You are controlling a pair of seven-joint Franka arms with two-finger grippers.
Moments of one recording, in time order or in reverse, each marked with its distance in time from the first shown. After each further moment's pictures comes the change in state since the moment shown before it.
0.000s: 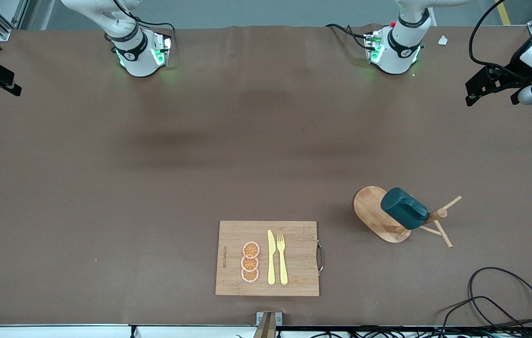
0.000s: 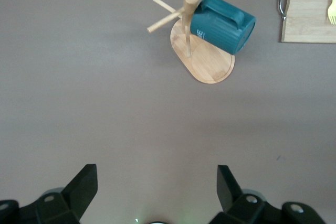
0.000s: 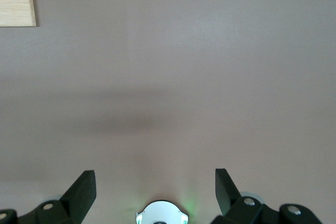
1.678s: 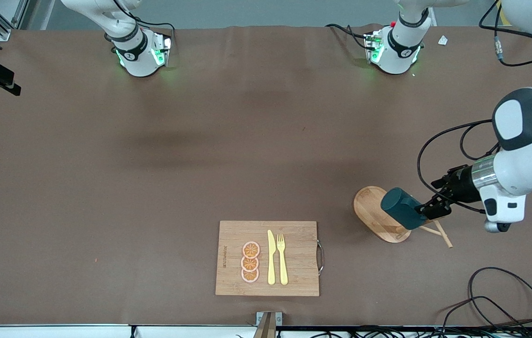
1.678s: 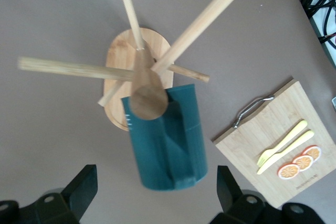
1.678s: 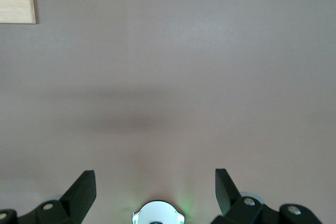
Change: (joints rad) left arm -0.003 0.511 -0.004 0.146 -0.285 0.354 -0.750; right arm 0.002 0.000 0.000 0.001 -0.005 0.001 -0.020
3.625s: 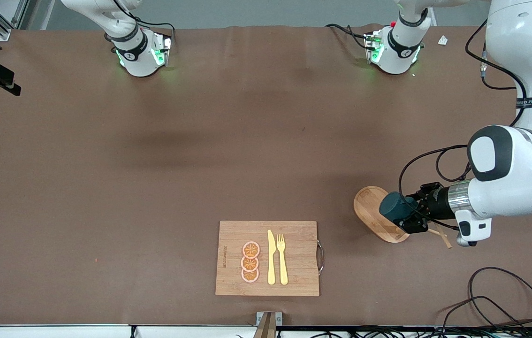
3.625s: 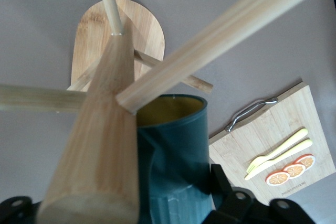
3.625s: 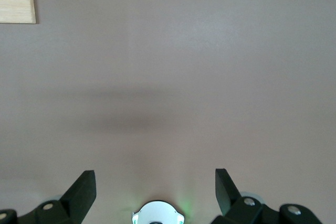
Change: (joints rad) left arm 0.001 0.125 -0.001 0.011 -0.109 0.065 -0.017; right arm 0.000 0.000 0.000 0.000 0.000 0.000 -0.001
